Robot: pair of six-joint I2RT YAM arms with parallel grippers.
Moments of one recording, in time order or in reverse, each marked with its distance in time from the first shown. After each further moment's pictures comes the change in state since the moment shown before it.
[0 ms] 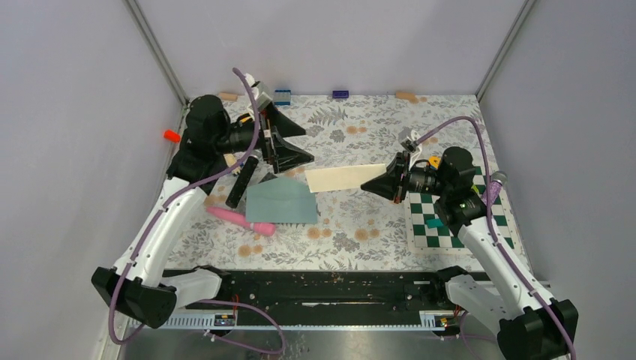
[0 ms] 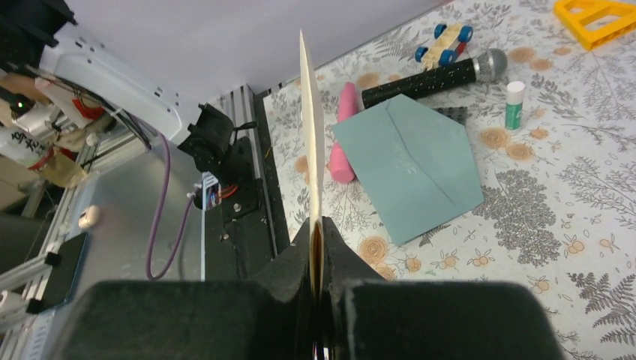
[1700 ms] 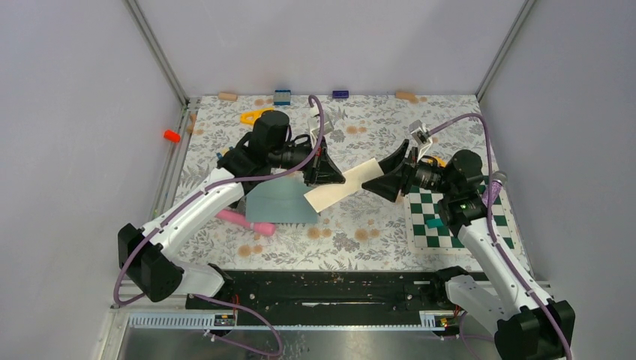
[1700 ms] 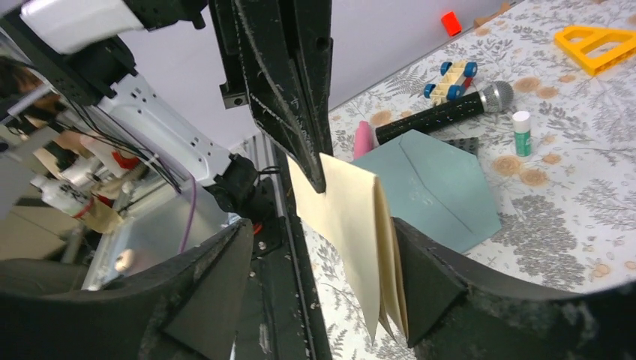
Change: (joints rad) left arm -0.330 0.188 0.027 -0.178 -0.148 0.132; right arm -0.026 -0.005 -0.006 0.132 0.002 0.187
